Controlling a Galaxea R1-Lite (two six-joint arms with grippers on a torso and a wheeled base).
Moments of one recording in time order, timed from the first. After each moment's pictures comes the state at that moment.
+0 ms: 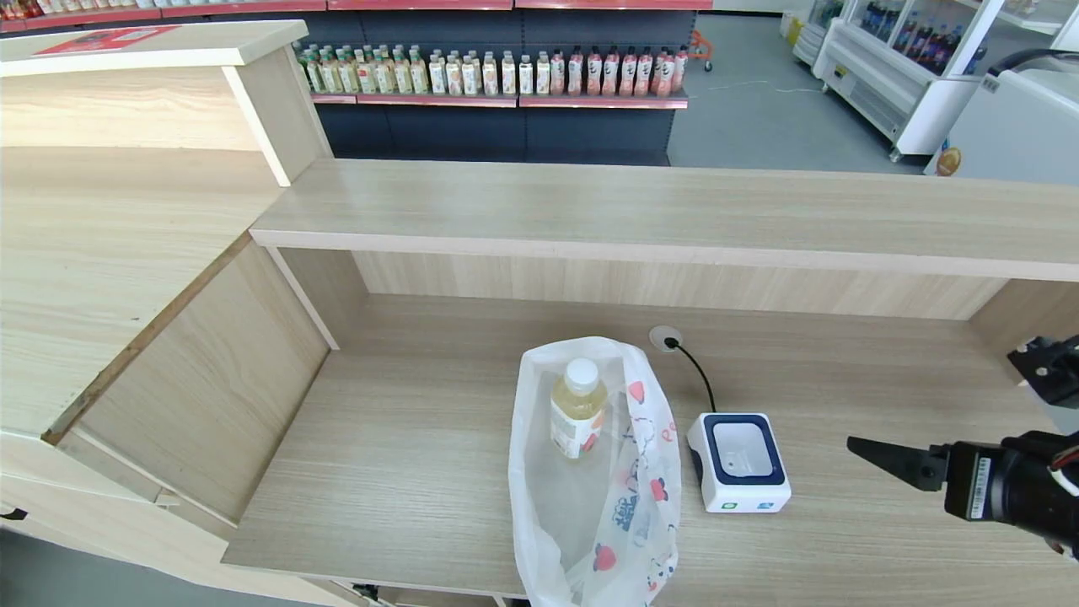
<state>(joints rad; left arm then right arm) 0.00 0.00 0.00 0.00 0.02 0.00 0.10 1.20 -0.40 -0.34 0.12 0.18</state>
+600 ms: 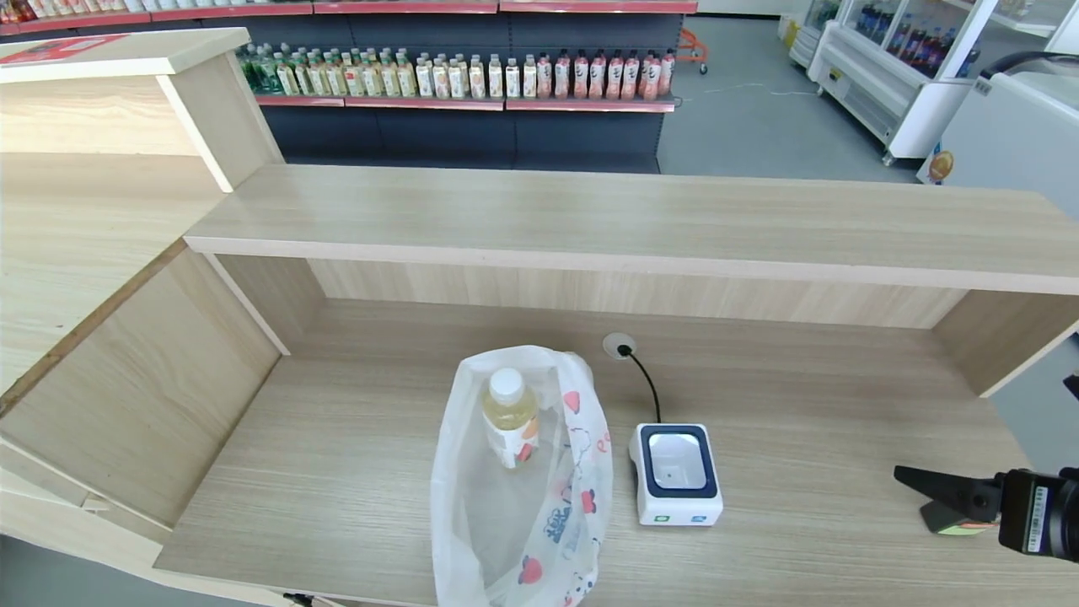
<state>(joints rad) 0.00 0.00 0.00 0.00 0.02 0.00 0.02 1.09 -0.42 -0.14 0.12 0.18</state>
